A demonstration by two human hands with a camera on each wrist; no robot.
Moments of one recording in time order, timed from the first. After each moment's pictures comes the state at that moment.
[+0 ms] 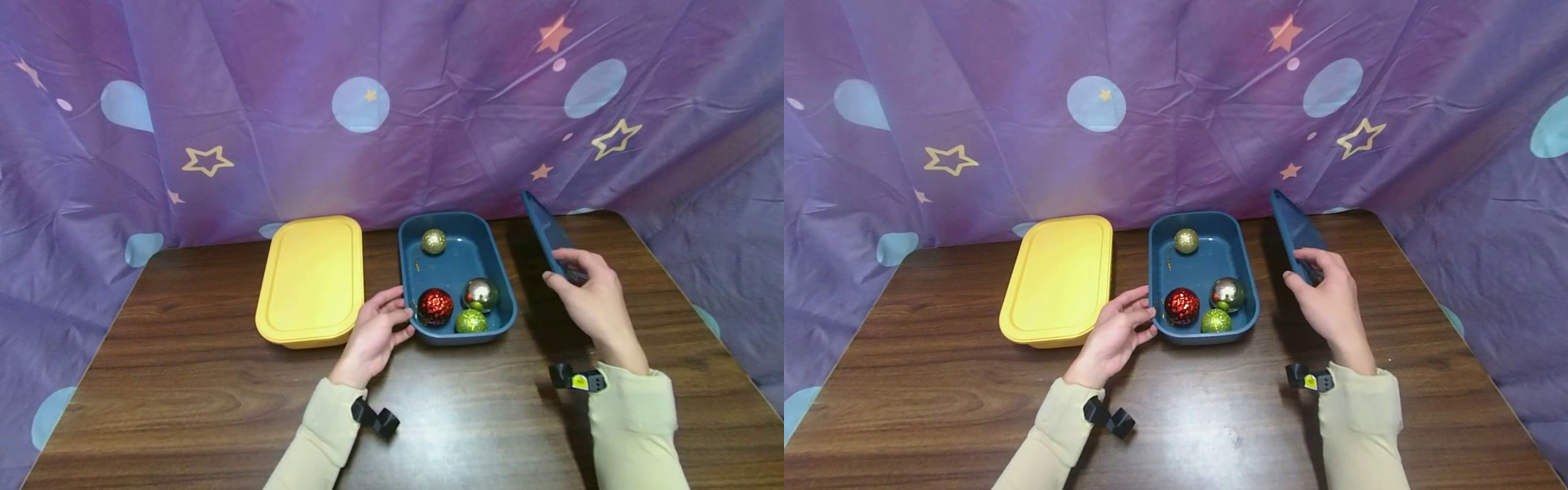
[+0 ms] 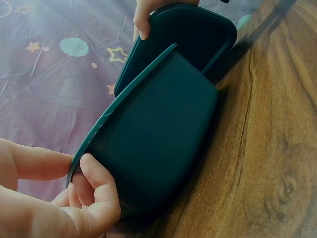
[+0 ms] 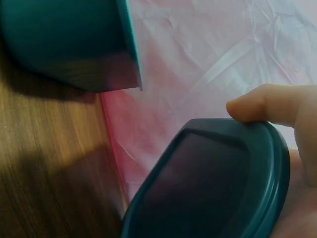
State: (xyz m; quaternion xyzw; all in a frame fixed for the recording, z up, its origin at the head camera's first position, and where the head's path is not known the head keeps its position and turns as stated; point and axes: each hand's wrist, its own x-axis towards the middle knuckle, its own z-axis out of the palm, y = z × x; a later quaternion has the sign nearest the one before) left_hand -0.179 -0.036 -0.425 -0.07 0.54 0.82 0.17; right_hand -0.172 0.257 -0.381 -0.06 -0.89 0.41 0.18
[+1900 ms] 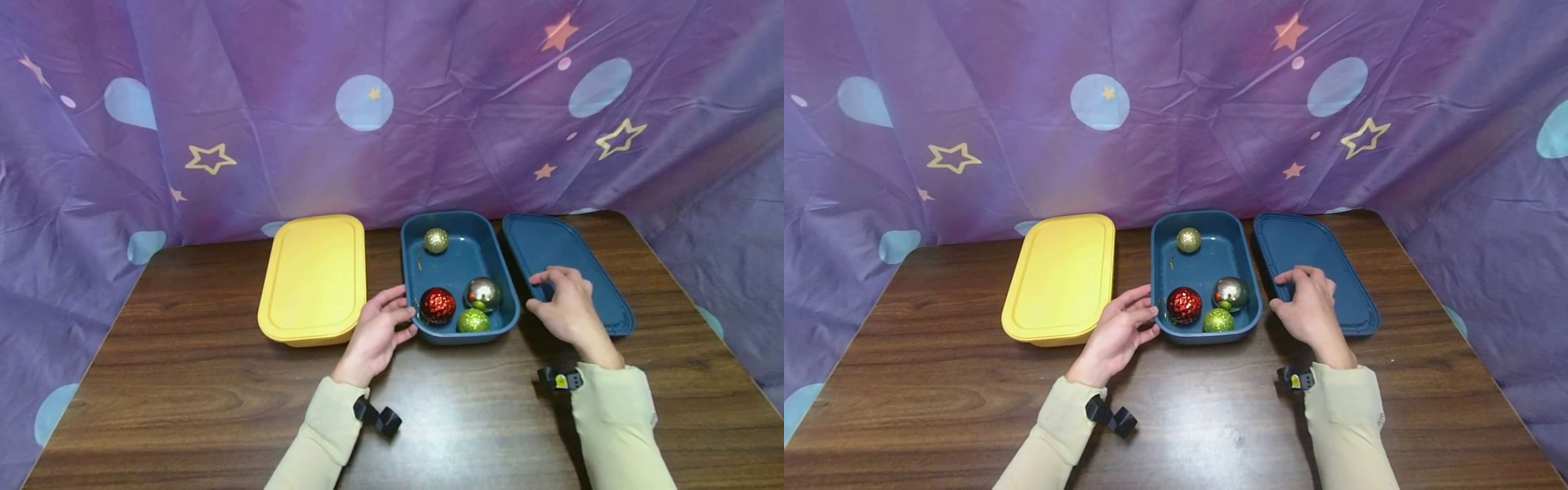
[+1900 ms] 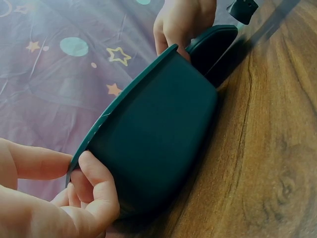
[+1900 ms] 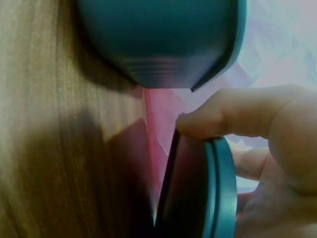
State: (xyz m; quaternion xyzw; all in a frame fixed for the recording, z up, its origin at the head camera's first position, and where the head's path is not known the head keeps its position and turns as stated) left_hand -0.179 -0.037 -0.425 -0.07 0.54 0.82 0.17; right_hand -0.179 0.249 -0.409 0.00 -0.94 0.32 0.08
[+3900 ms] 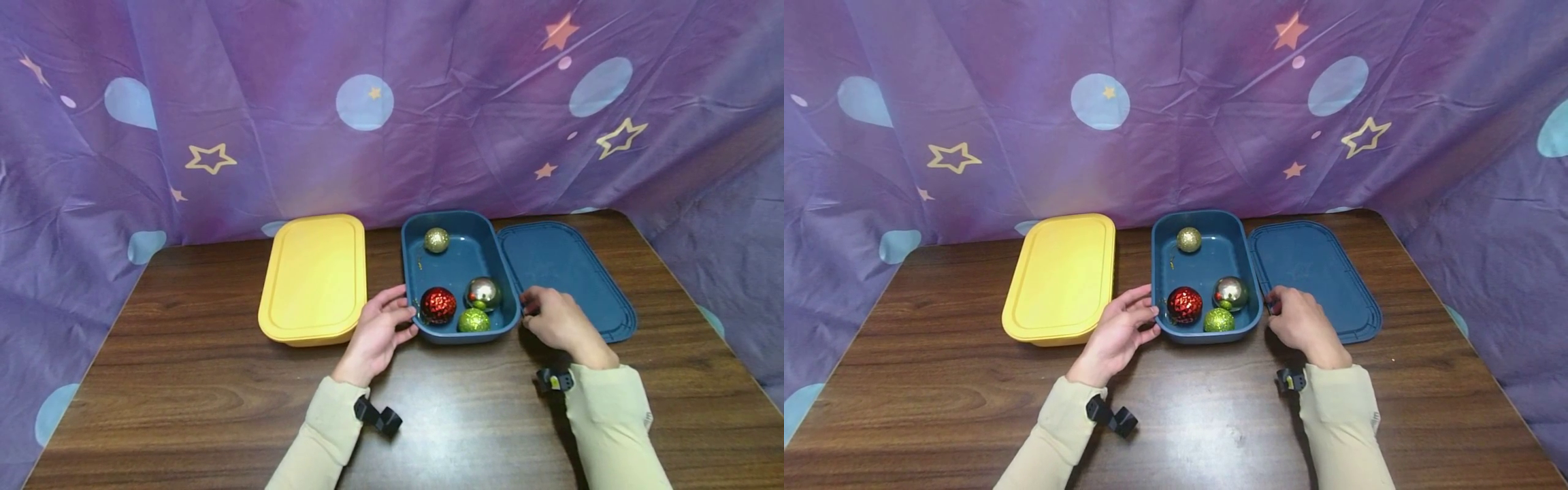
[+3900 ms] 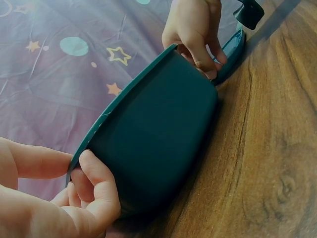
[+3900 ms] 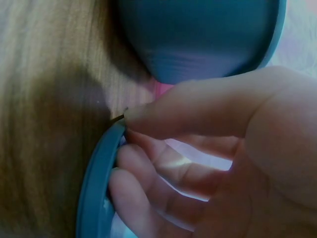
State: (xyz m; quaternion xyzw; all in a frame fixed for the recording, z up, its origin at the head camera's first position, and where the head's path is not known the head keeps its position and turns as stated) left_hand -0.180 -0.036 -0.425 -0.08 0.55 0.82 0.17; right_hand -0.181 0.246 -0.414 0.05 -0.97 0.24 -0.06
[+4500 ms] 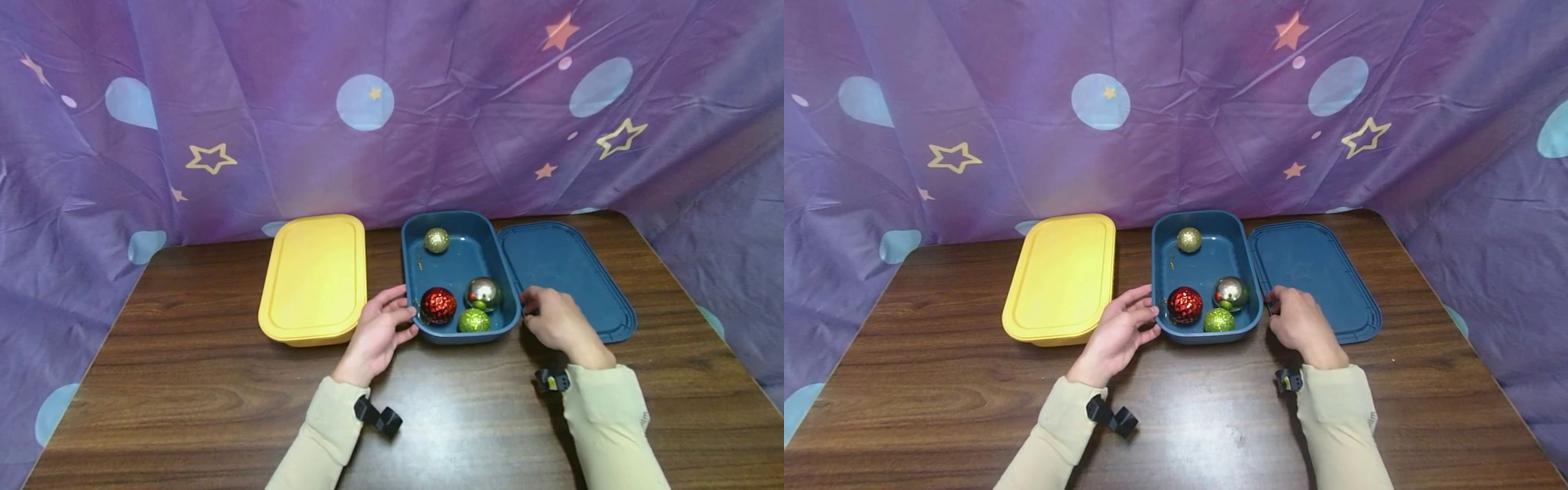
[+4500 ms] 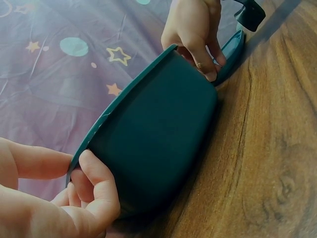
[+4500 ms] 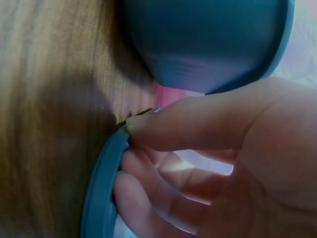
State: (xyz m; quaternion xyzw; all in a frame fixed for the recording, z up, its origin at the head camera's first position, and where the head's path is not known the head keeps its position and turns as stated) left_hand -0.180 -0.036 -0.426 -0.07 0.54 0.82 0.17; right_hand -0.182 0.243 -0.414 0.04 -0.97 0.24 -0.07
